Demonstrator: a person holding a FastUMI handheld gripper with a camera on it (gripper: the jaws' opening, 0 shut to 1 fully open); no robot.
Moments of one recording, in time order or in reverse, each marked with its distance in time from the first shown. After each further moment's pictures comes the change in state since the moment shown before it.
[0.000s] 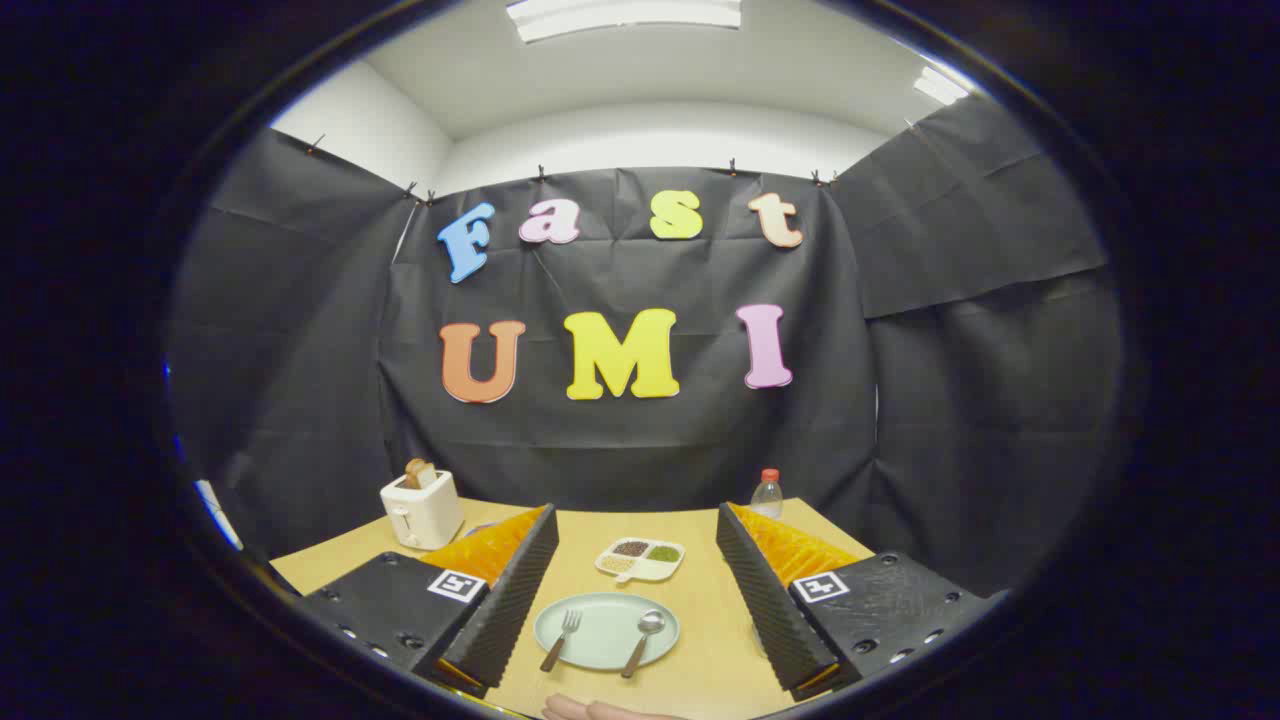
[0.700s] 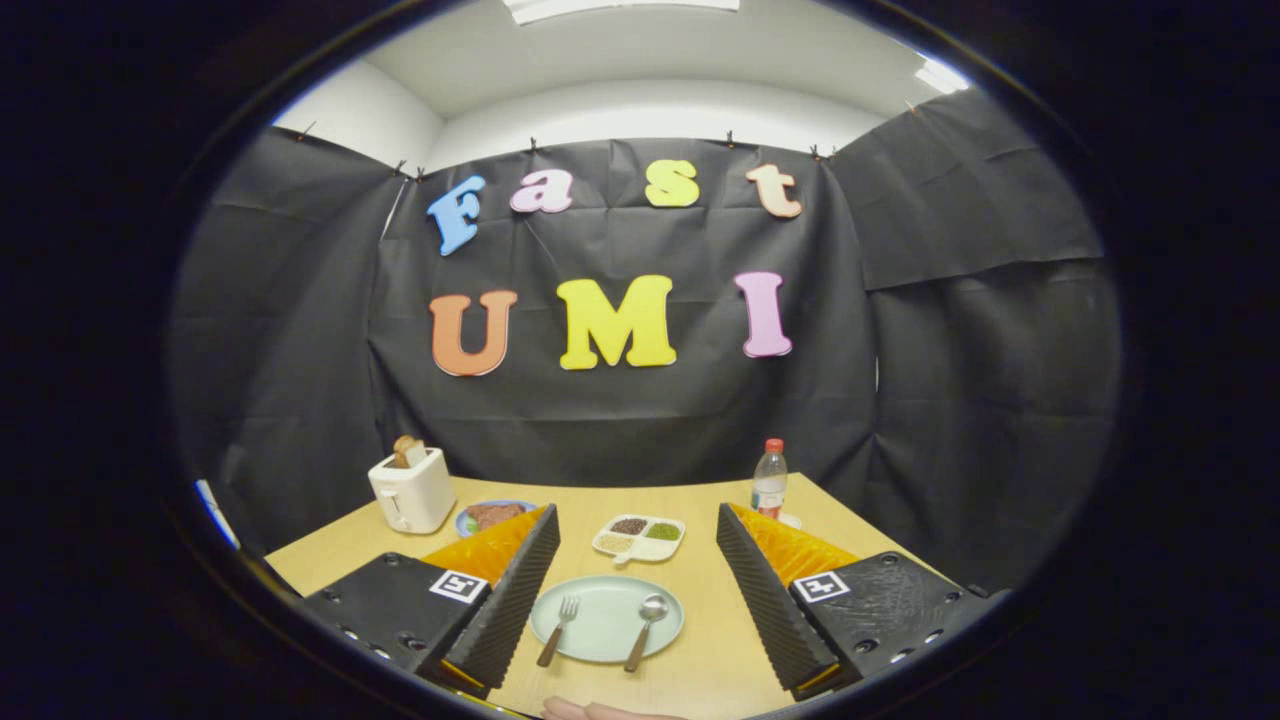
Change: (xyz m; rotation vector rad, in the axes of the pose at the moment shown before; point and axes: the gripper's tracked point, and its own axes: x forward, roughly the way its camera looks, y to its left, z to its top) arm 0.031 0.005 -0.036 0.001 0.093 -0.020
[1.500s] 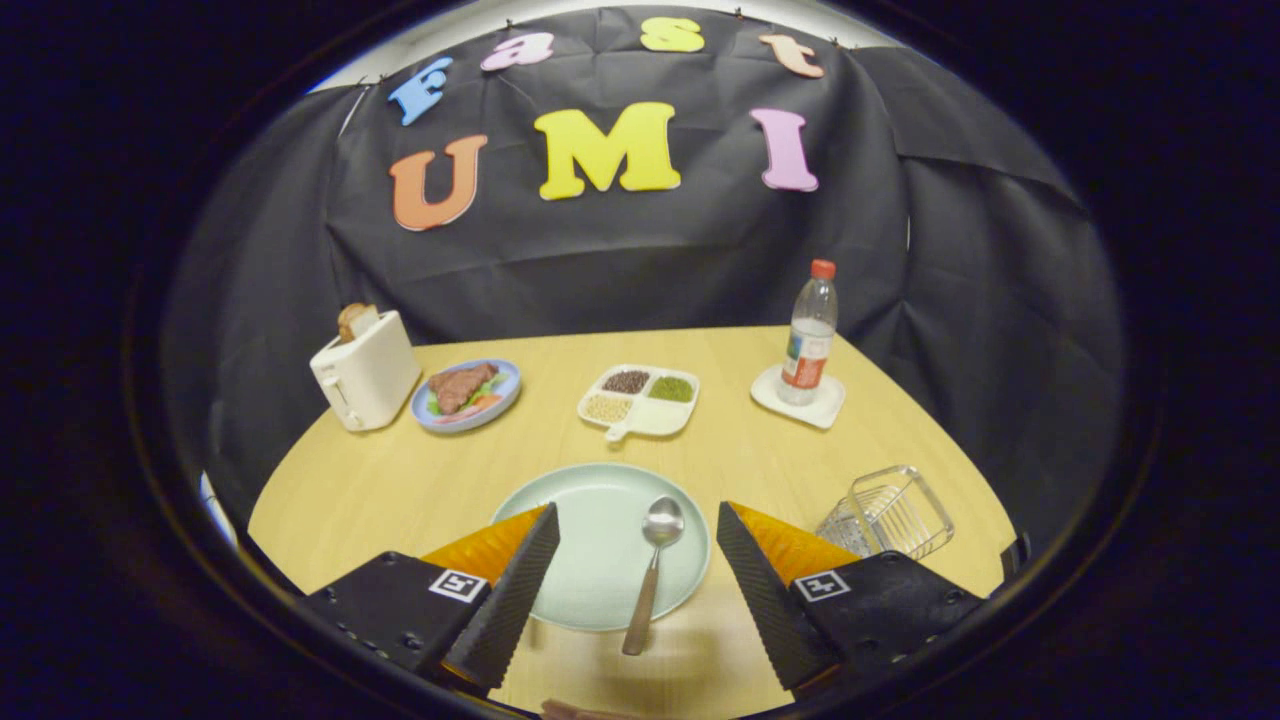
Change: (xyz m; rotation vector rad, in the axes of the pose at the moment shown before) arm 0.104 0.005 -0.156 0.011 0.524 -0.012
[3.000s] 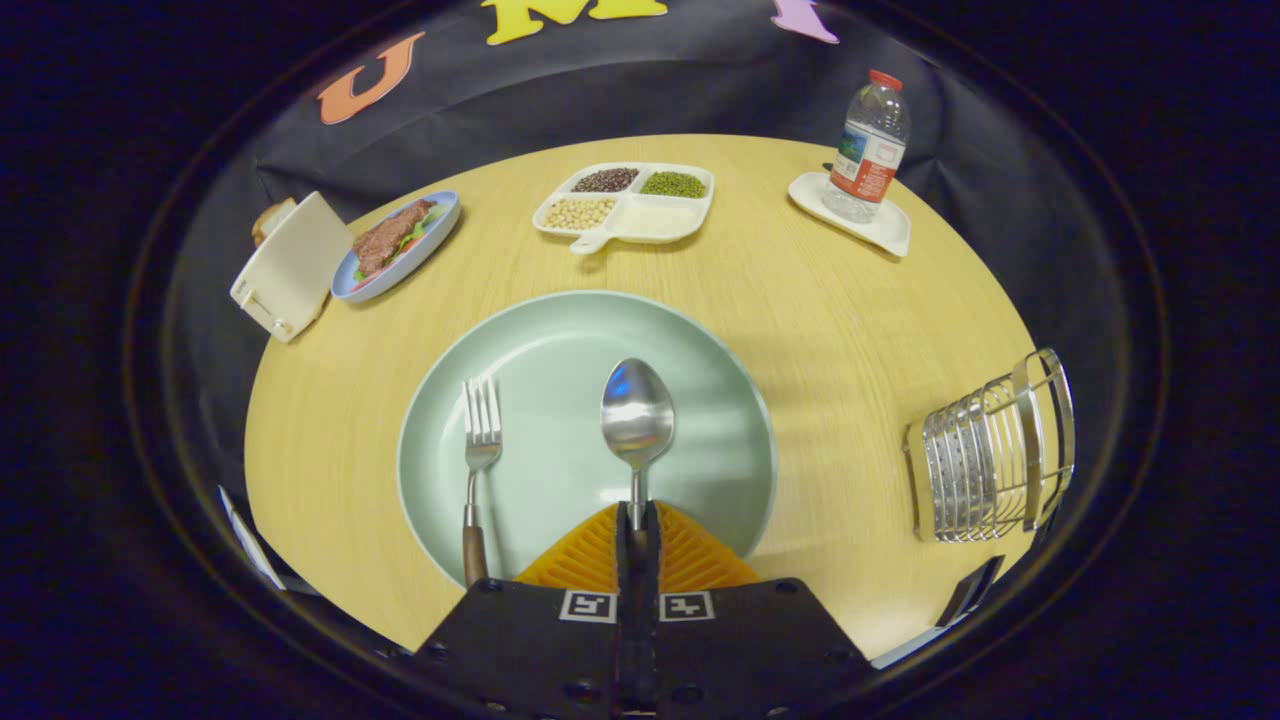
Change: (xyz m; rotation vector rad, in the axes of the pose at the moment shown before) arm 0.068 0.003 -0.084 0.054 0.525 -0.017
